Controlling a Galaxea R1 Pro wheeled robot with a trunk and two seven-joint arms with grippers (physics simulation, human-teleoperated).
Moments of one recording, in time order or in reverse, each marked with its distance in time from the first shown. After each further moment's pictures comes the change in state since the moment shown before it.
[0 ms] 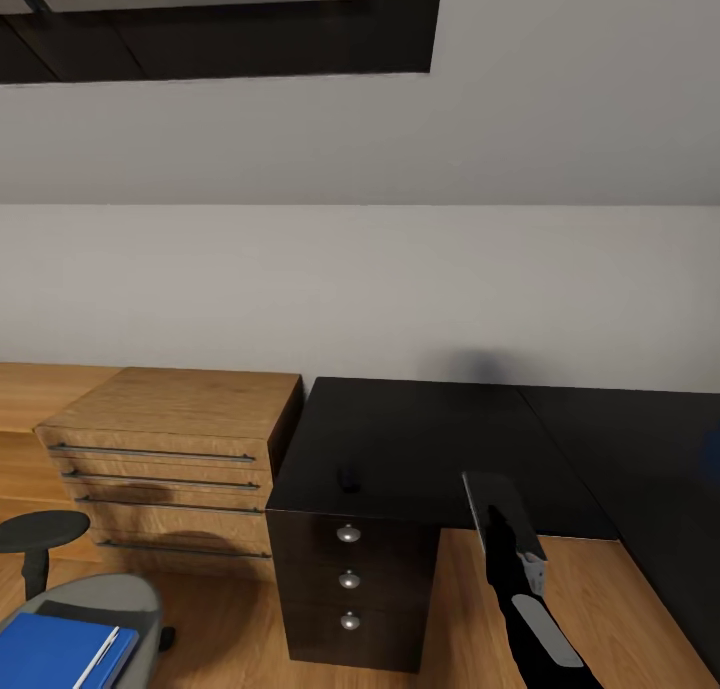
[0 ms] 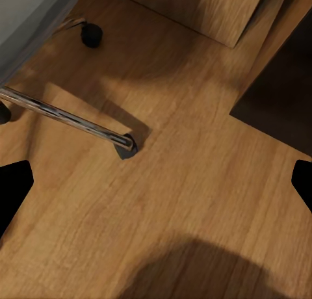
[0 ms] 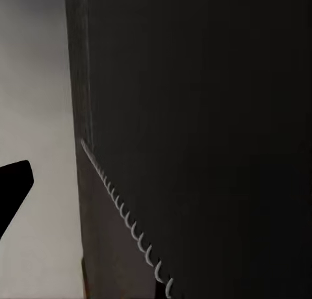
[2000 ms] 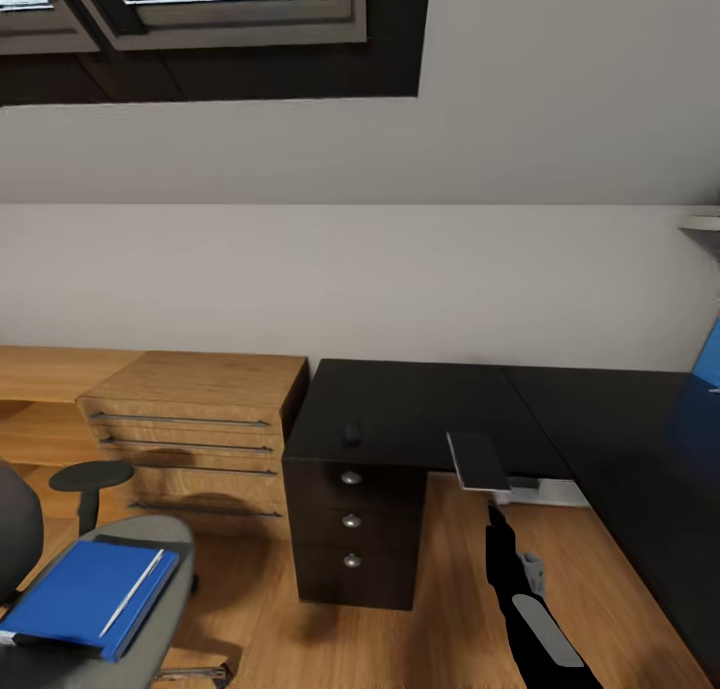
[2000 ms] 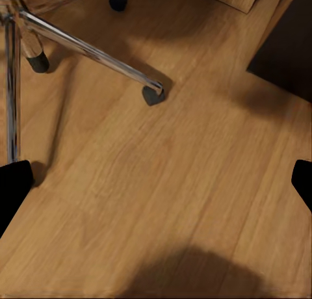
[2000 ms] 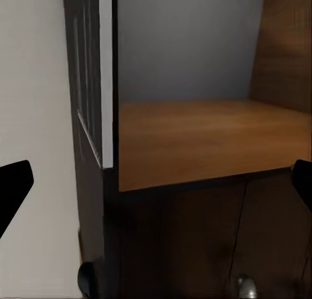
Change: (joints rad) left arm 0.000 0.000 0.000 0.000 0.000 0.000 -0.002; right arm 0.000 -0.001 0.001 0.000 0.002 0.002 0.004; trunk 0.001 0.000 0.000
